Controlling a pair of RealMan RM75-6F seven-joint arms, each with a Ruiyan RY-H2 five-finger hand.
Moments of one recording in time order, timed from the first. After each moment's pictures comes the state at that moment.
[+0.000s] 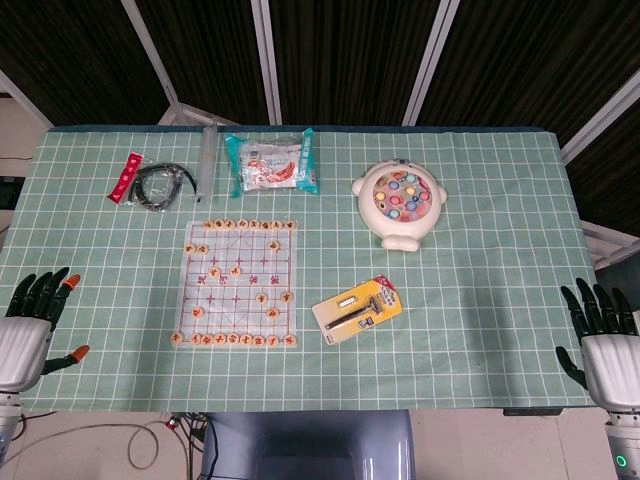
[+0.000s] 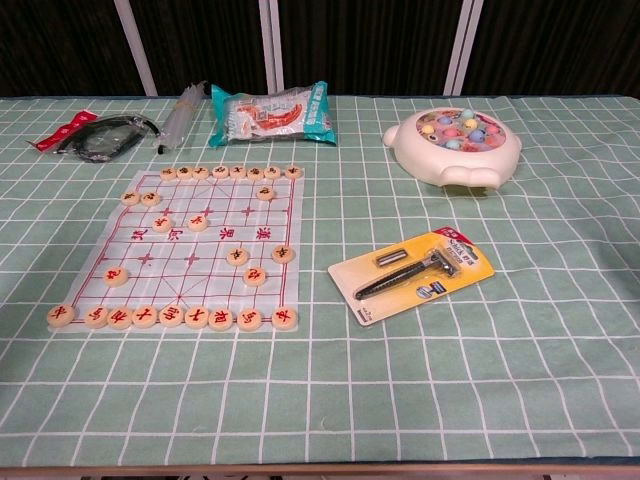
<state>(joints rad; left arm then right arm) -0.12 -1.14 -0.02 -1.61 1.57 1.50 0.11 0.05 -1.13 0.07 -1.55 -1.56 1.58 -0.21</state>
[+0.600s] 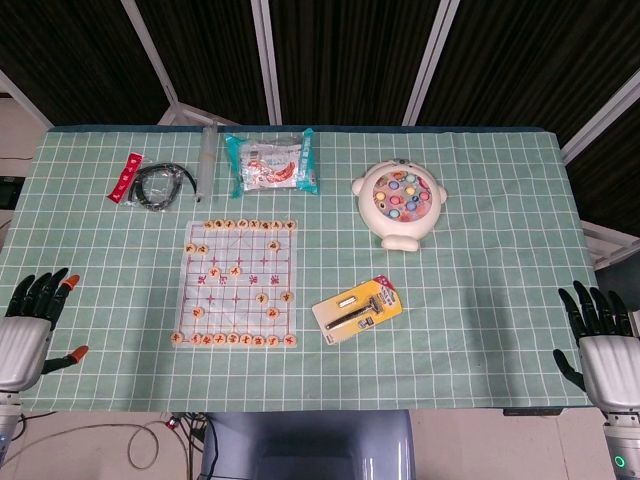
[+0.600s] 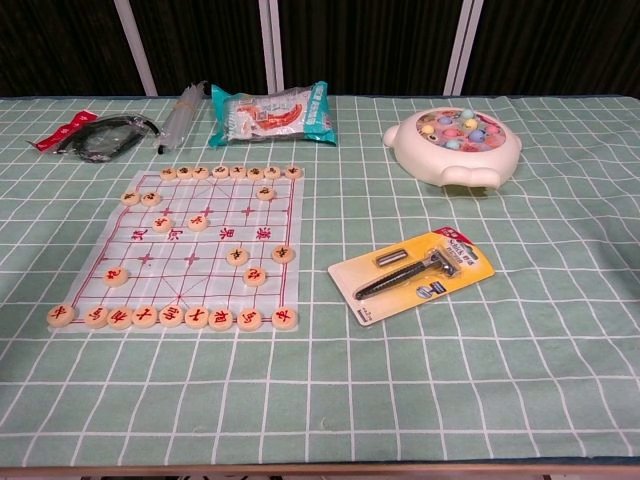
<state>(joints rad) -0.12 -1.14 -0.02 -1.62 1.55 1.47 0.13 0.05 -1.12 0.06 -1.57 -1.55 1.56 -0.20</state>
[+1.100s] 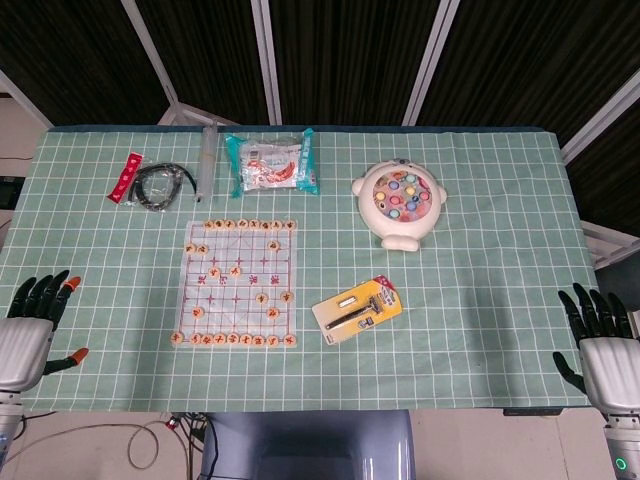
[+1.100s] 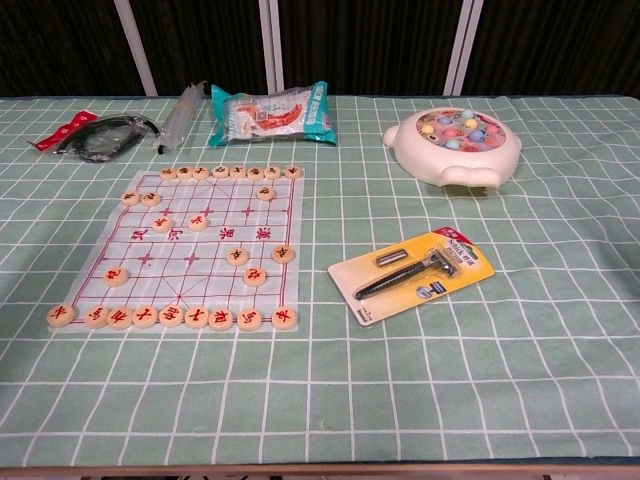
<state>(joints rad) -0.12 -1.12 -0.02 -1.66 1.52 1.45 0.16 0.04 -1.11 0.06 -1.58 -1.56 1.56 -0.19</state>
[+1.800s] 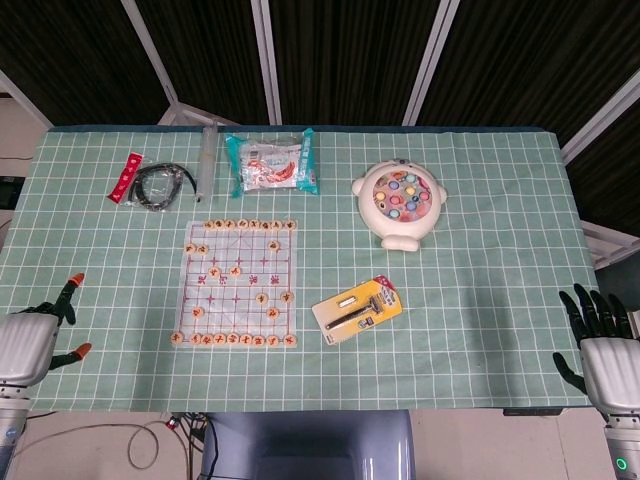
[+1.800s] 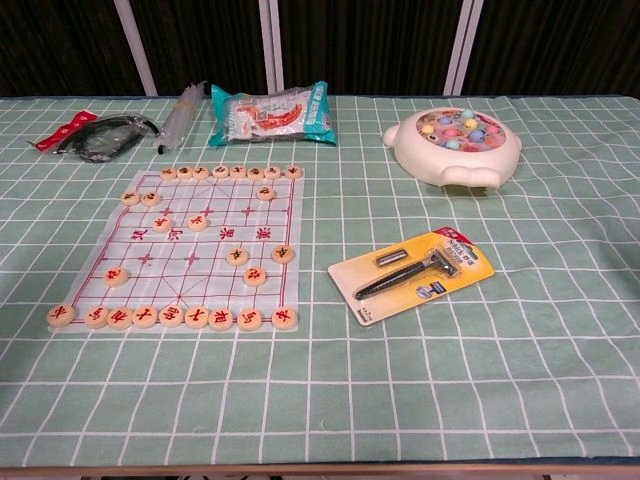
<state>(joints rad) -0.14 -1.14 -0.04 -1.70 1.48 1.42 0.25 0.04 -1.11 0.06 -1.60 -1.54 1.55 -0.18</state>
